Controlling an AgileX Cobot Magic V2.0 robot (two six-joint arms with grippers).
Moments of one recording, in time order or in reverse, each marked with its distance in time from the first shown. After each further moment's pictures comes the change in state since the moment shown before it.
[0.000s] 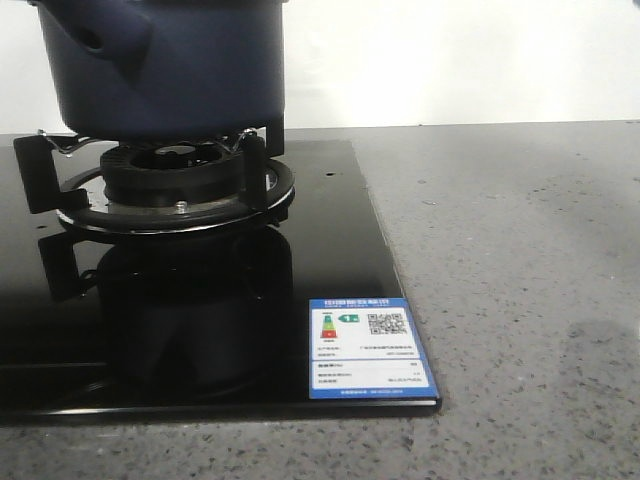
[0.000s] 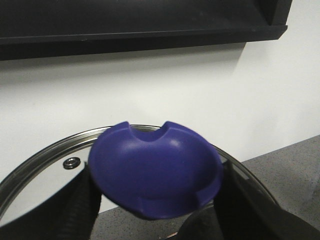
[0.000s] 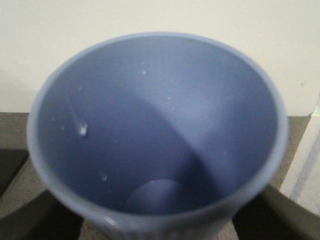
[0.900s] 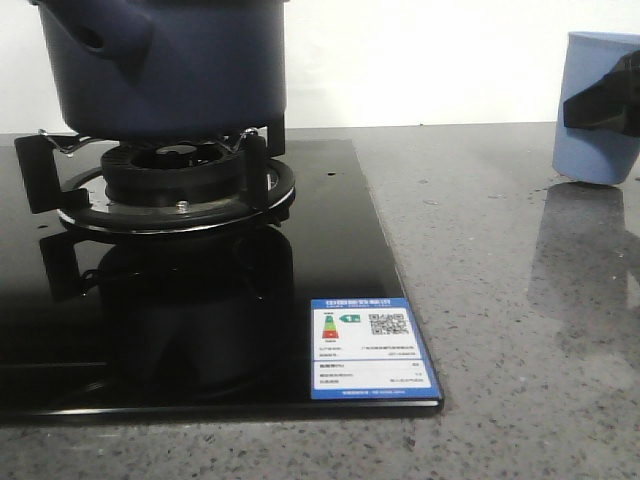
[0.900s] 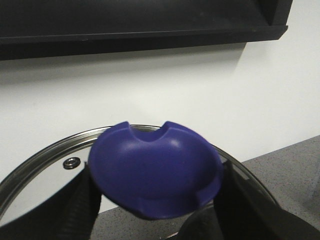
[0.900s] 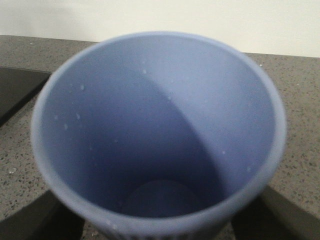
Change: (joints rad) left arm 0.000 0.000 0.000 0.000 0.002 0.000; right arm -0.135 0.395 0.119 -0.023 -0.539 -0.167
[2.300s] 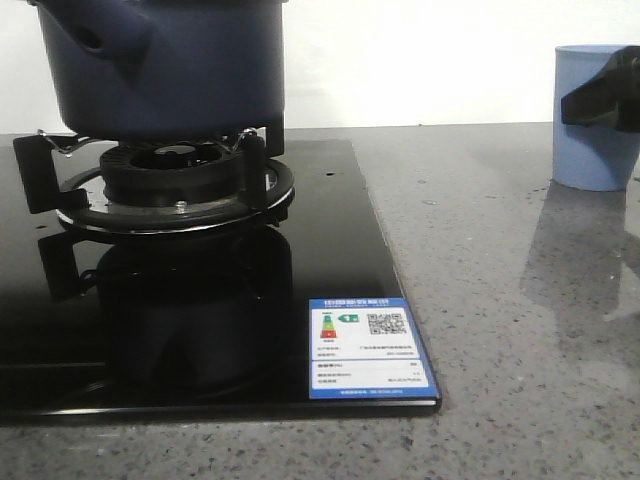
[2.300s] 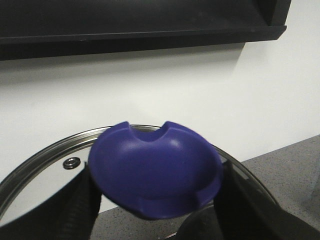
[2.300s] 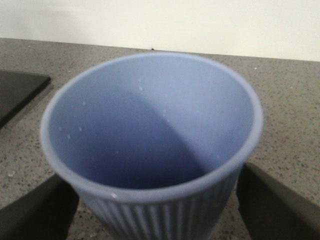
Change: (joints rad) left arm 0.000 0.000 0.000 0.000 0.002 0.000; right arm 0.000 -0.021 0.000 -0.009 0.020 0.021
